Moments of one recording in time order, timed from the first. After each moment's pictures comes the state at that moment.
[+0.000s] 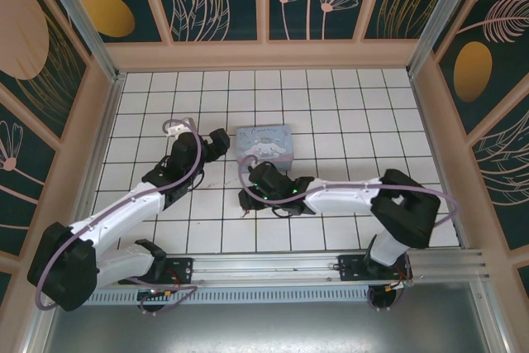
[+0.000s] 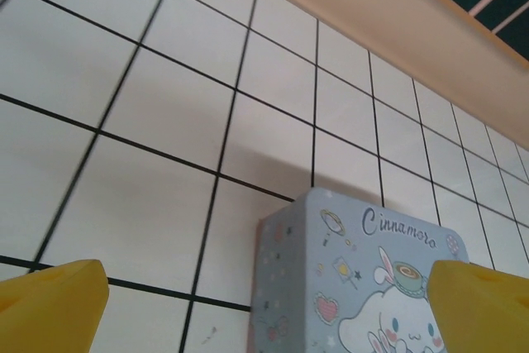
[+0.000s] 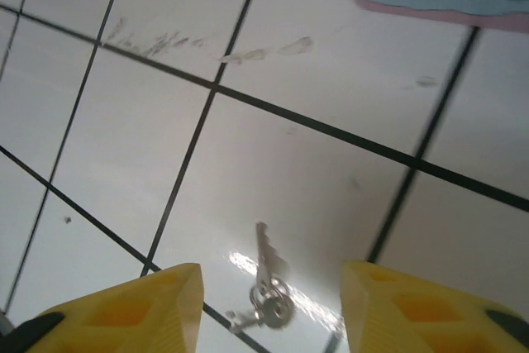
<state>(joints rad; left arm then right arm) -0.56 1.13 0.63 -0.01 -0.31 -0.82 1.10 1.63 0.85 -0.08 0.01 0.72</state>
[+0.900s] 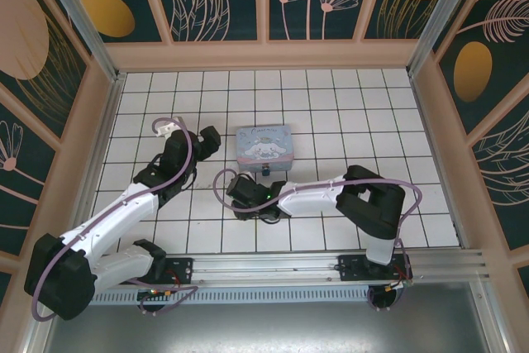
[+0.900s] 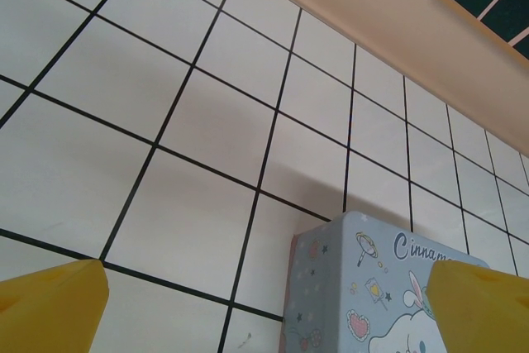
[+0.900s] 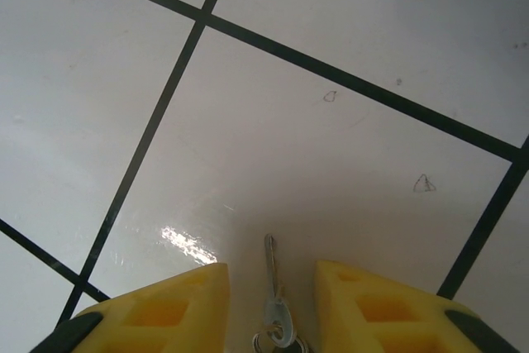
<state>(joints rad) -0.51 1.09 0.67 -0.14 -0.34 -0.84 1.20 1.83 1.01 -0.21 0.14 0.68</state>
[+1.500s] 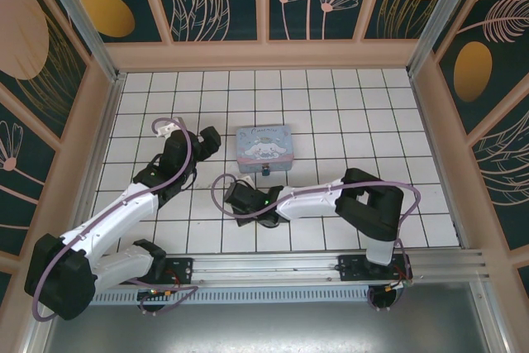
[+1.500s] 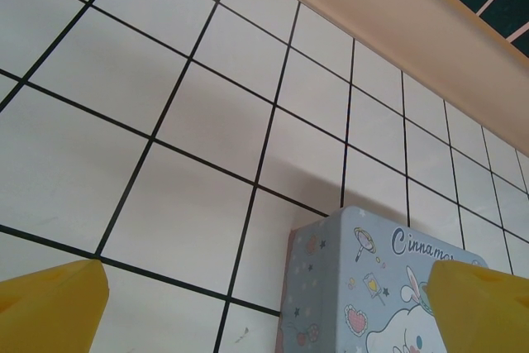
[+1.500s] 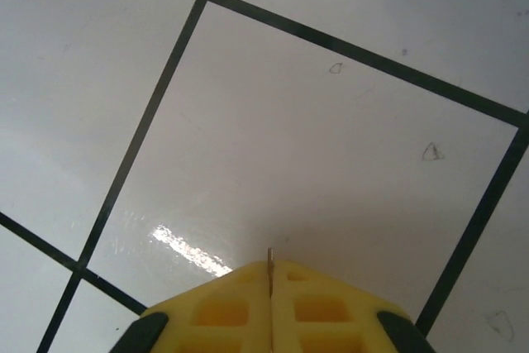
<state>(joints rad) -0.51 1.09 0.67 -0.14 -0.32 -0.84 1.25 1.83 1.00 -0.22 0.19 0.72</state>
